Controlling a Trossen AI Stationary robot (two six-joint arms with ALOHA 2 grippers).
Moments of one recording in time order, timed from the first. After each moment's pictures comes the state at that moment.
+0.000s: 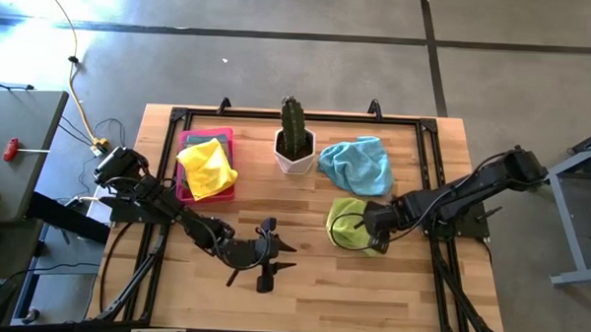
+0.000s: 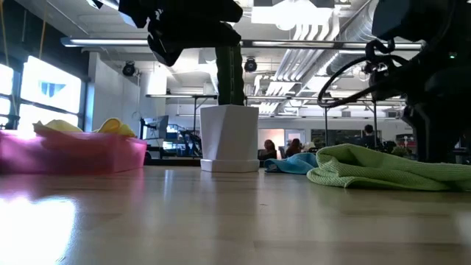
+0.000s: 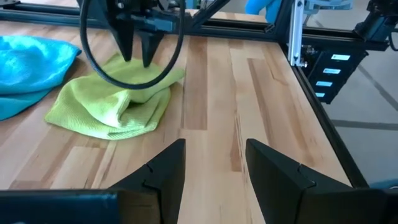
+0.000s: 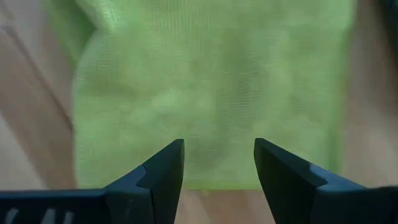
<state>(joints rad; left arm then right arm) -0.41 1.69 0.90 0.32 -0.47 -0.31 0.29 1.29 0.62 -0.69 0.08 0.71</state>
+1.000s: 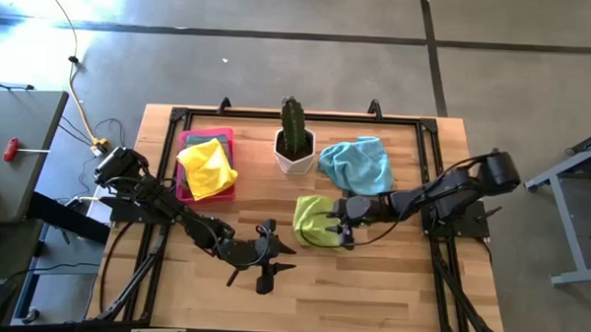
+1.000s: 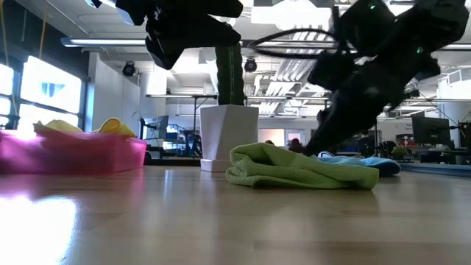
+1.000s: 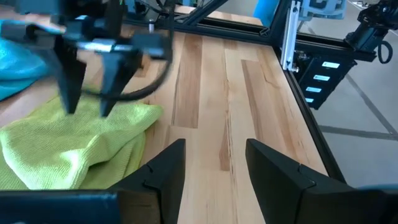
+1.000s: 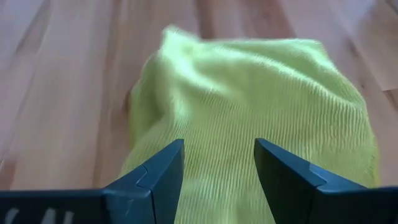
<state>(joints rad) -0.41 1.69 0.90 0.32 -0.44 -0.38 0.15 1.54 0.54 0.28 0.06 0.25</state>
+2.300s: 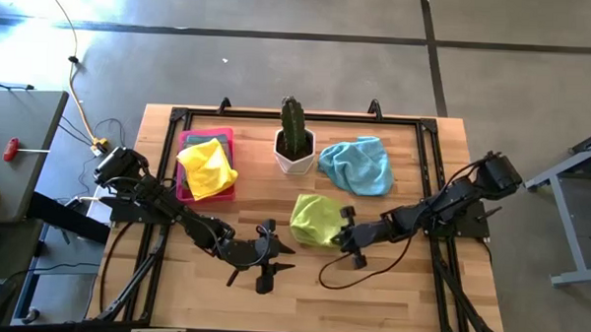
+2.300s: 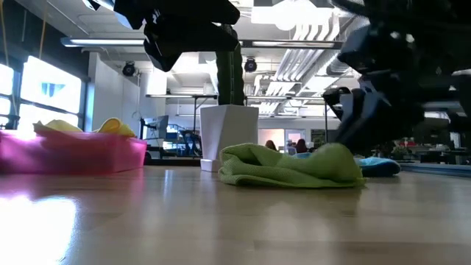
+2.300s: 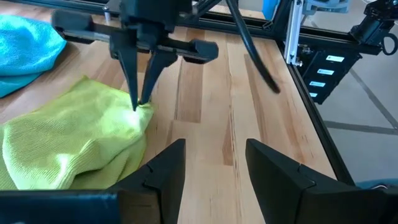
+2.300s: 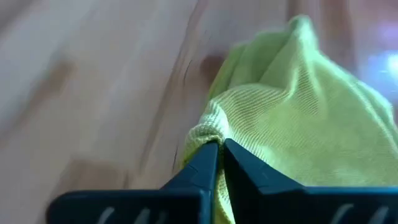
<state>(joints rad) -0.41 1.69 0.90 0.30 -0.45 -0.38 0.37 1.55 0.54 0.27 0.22 -0.06</state>
